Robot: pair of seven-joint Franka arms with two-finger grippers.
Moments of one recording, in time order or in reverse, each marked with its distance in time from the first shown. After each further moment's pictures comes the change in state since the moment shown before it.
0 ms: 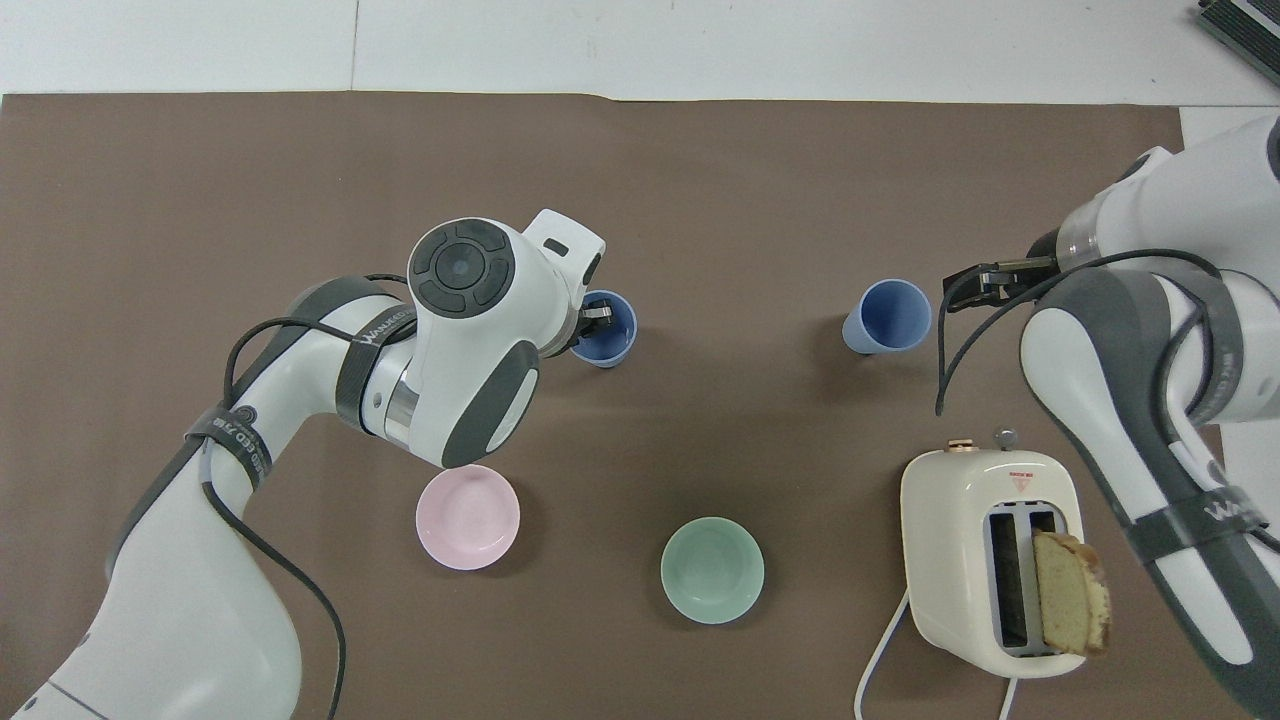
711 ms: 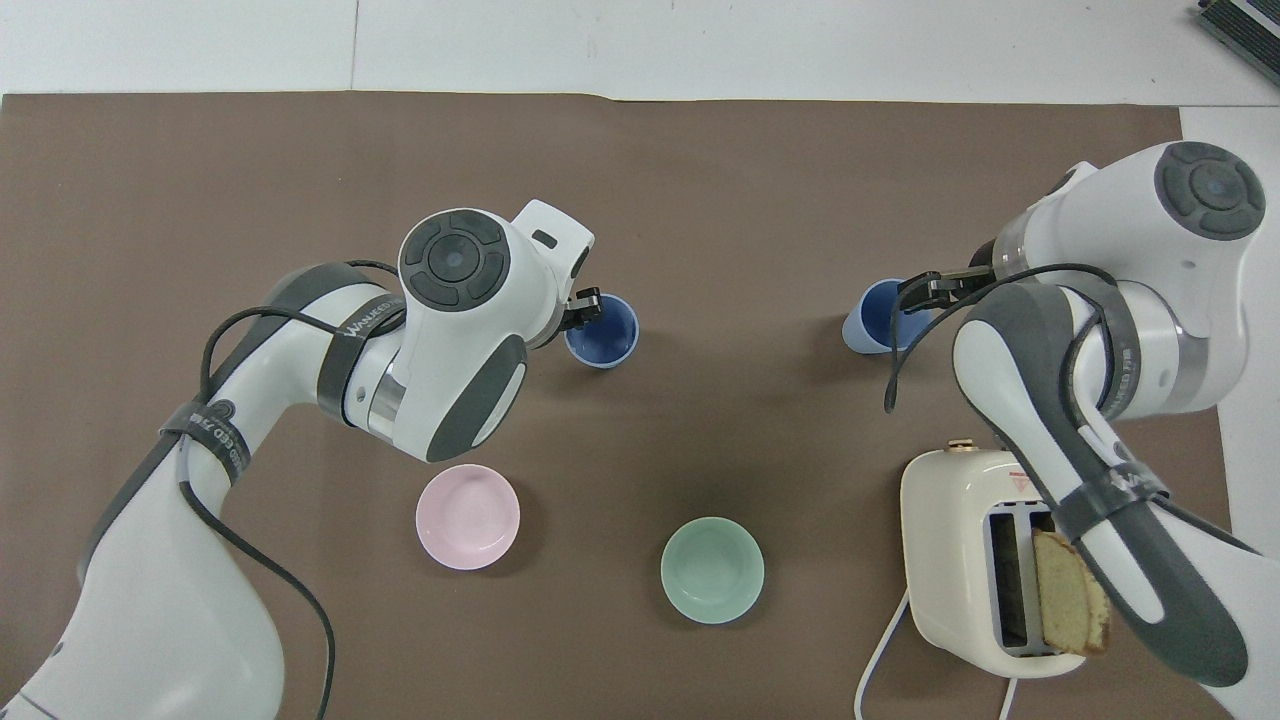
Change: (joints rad) left arm 0.044 -0.072 0.029 0.021 0.090 -0.127 0.103; right arm 0.033 0.087 -0.001 -0.048 0.000 0.159 0.000
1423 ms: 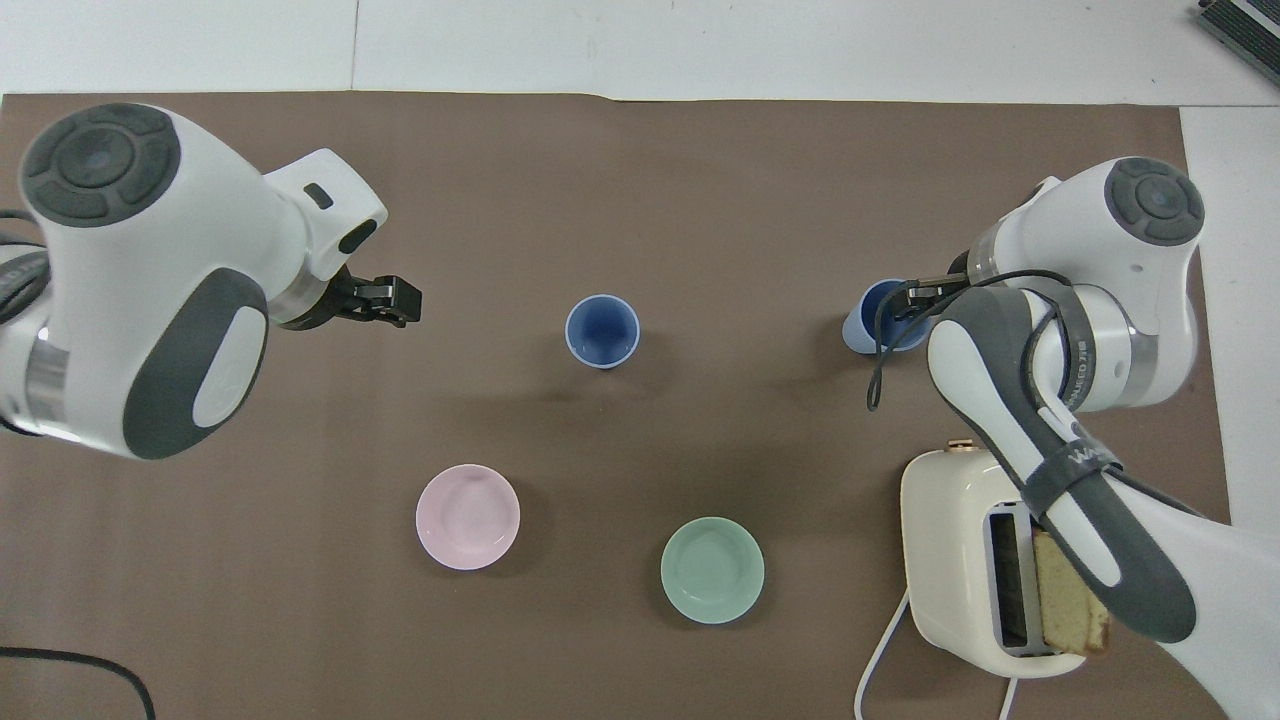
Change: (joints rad) left arm 0.220 -0.234 0.003 -0.001 0.001 -0.312 0.459; right arm 0.008 0.034 0.001 -0.010 0.000 0.015 0.000
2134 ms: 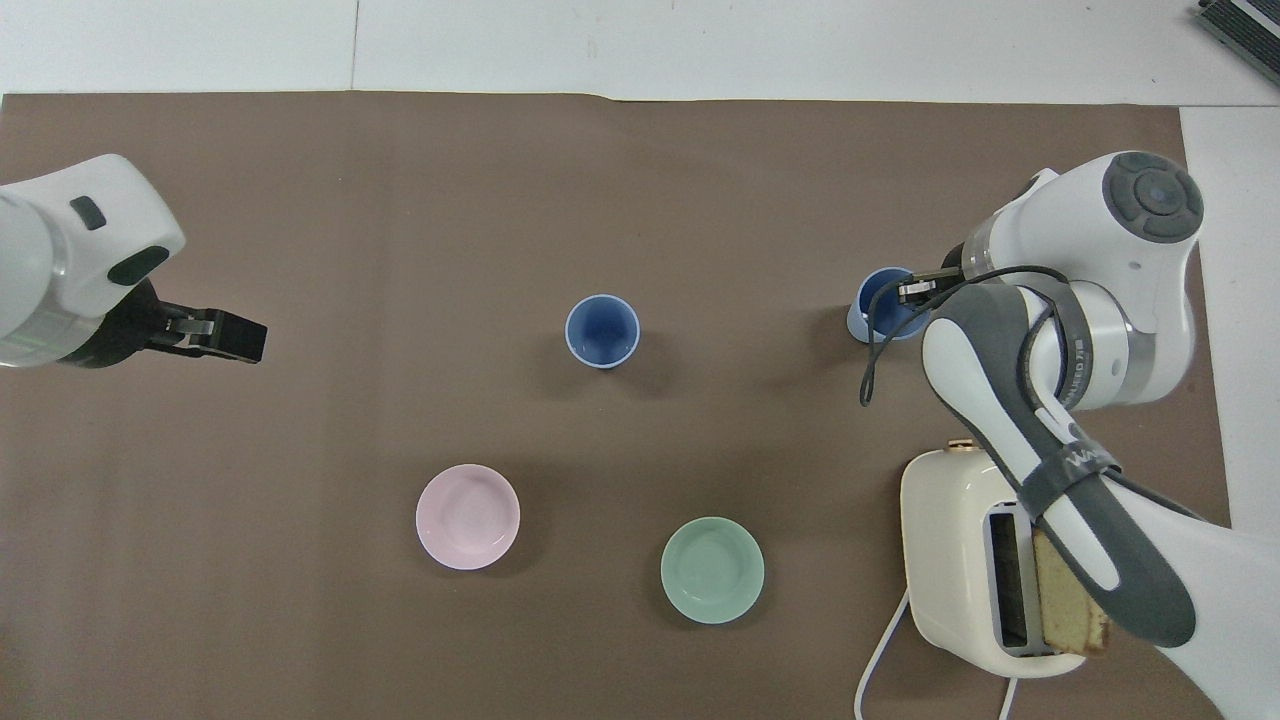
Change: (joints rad) left arm 0.119 -0.182 0.011 0.005 -0.041 -0.180 0.178; right arm 0.011 -0.005 0.021 0.075 0.007 -0.010 0.059
